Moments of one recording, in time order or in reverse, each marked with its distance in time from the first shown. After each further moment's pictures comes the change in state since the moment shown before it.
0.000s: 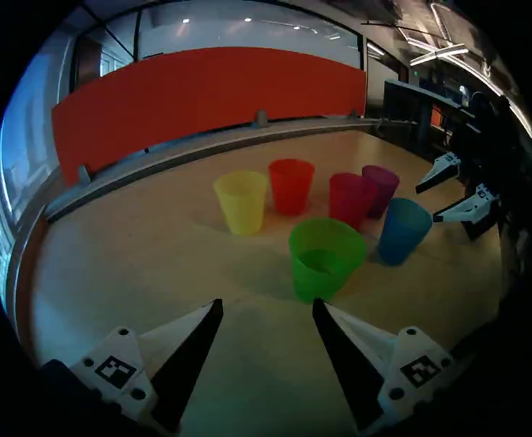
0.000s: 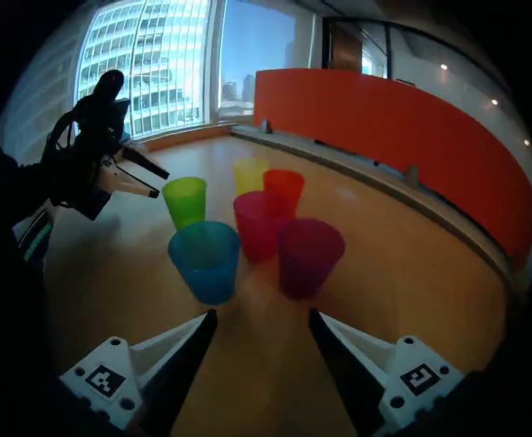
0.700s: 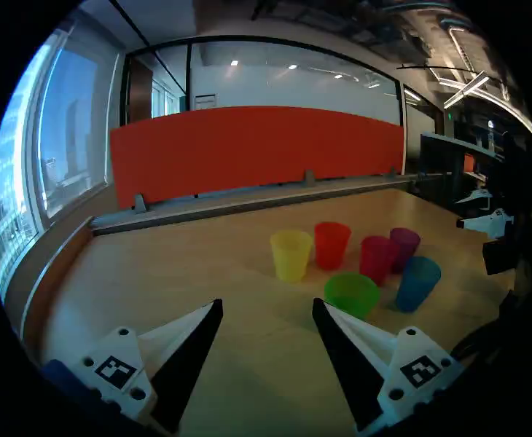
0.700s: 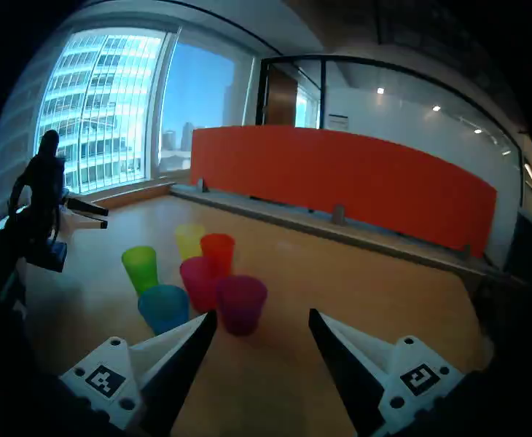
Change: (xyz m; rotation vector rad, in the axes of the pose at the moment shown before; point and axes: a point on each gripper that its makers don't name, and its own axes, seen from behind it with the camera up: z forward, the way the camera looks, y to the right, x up) left arm 0.041 -0.037 -0.065 0.216 0.256 -0.099; right arm 0.059 0.047 -0.061 -0.292 0.252 0.111
